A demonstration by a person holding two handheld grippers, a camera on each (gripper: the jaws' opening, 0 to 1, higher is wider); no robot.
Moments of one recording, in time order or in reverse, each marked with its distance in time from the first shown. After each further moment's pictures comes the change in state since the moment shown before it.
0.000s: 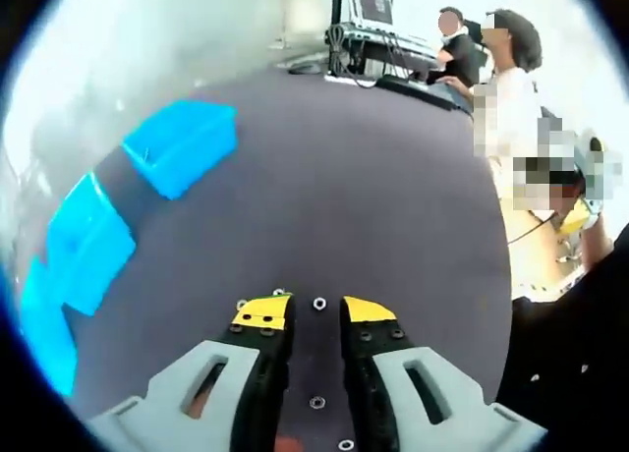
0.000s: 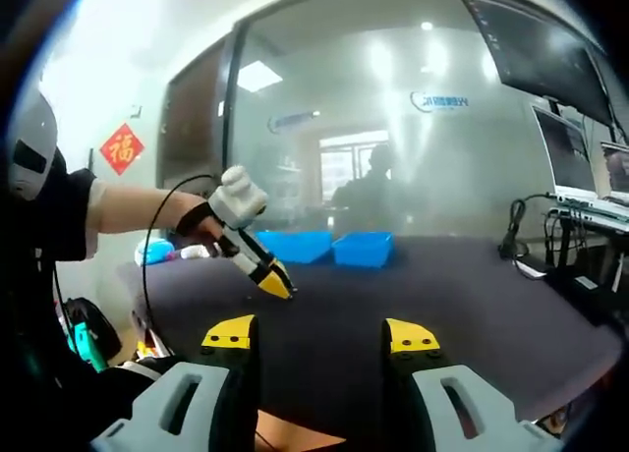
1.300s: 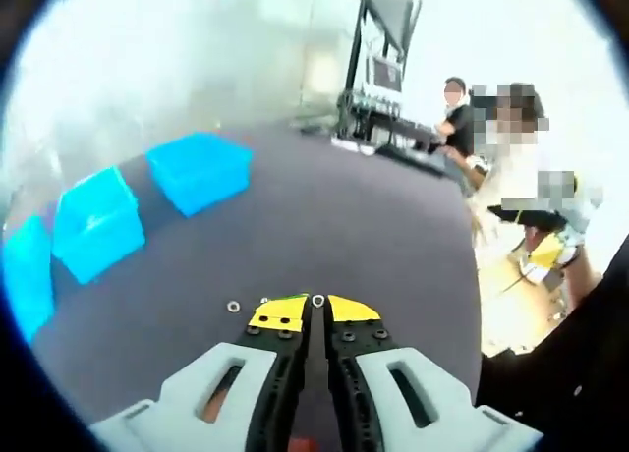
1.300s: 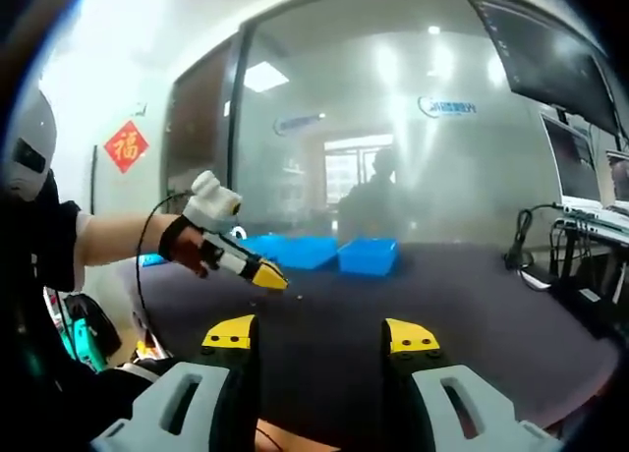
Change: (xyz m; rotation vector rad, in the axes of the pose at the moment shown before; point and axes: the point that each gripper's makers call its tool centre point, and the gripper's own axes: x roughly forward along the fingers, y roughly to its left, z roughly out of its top) left arm -0.055 -0.006 0.021 -0.089 -0.392 0.048; right arm 0.008 0.008 0.013 -0.023 -0.017 0.012
